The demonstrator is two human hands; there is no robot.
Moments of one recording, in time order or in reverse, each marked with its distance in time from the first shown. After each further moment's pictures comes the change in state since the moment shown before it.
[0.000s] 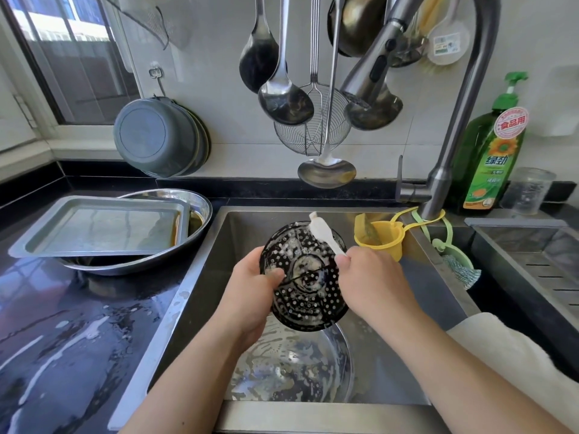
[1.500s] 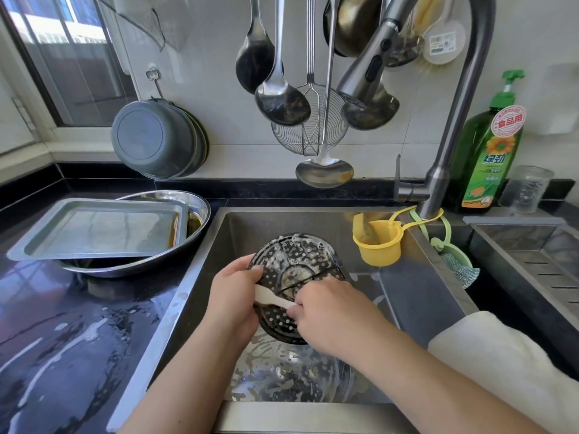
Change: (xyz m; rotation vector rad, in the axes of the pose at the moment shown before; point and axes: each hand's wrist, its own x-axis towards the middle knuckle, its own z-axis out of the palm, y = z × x) left_hand 0.003 0.001 -0.008 -0.259 0.186 -0.112; right_hand -0.031 -0.031 0.008 -0.114 -0.358 -0.297
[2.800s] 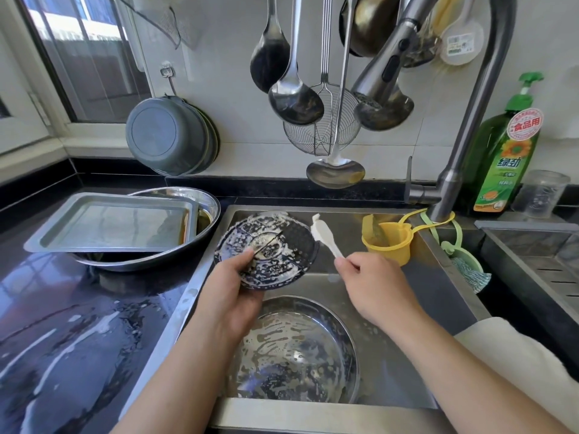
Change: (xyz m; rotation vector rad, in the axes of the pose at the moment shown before) left_hand 0.004 0.020 -0.007 -0.435 0.073 -0.141; right_hand 0.019 0.044 -0.007 0.302 0.349 0.223
